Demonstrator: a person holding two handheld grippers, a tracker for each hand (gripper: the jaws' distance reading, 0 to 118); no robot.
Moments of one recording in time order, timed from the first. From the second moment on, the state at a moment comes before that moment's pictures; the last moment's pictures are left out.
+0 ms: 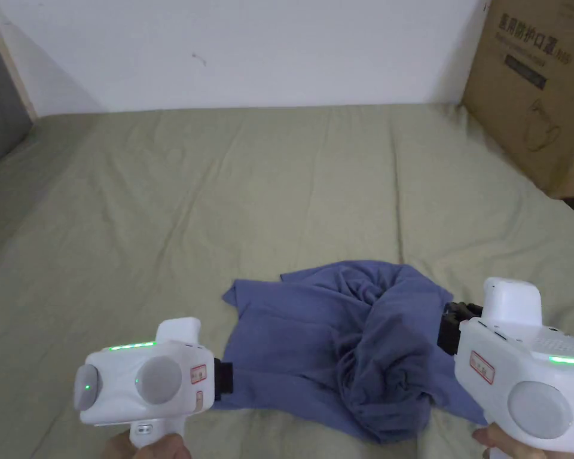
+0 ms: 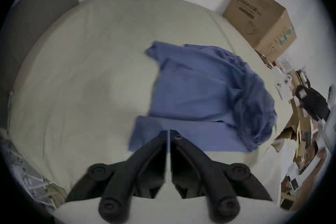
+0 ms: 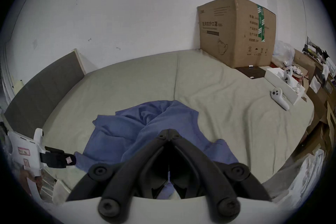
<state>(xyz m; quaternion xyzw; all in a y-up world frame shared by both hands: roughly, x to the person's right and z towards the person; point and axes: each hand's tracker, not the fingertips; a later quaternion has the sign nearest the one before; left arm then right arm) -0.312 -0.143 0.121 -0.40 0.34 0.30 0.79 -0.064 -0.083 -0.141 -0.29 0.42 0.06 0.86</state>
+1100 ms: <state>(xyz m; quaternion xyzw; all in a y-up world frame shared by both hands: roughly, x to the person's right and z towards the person) -0.303 -0.147 0.083 -0.45 0.33 0.26 0.79 -0.255 -0.114 -0.311 -0.42 0.47 0.17 0.76</state>
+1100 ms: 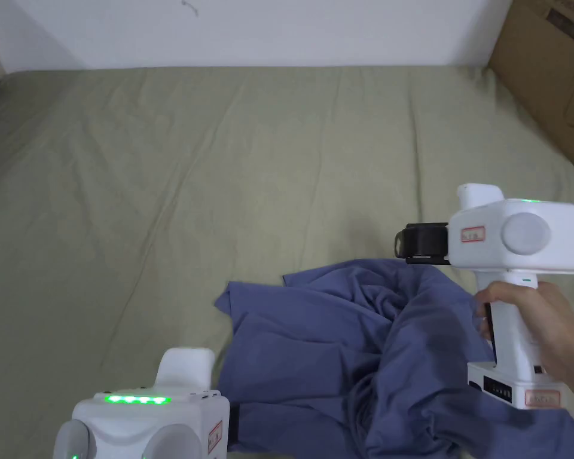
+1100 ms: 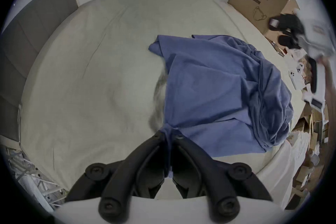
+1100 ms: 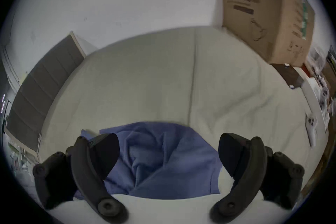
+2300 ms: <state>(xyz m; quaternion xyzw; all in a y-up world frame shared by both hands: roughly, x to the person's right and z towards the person) -0.376 0.036 0.152 -0.27 0.45 0.23 0.82 -0.089 0.070 -0.381 -0.33 0.35 0.09 0.87</state>
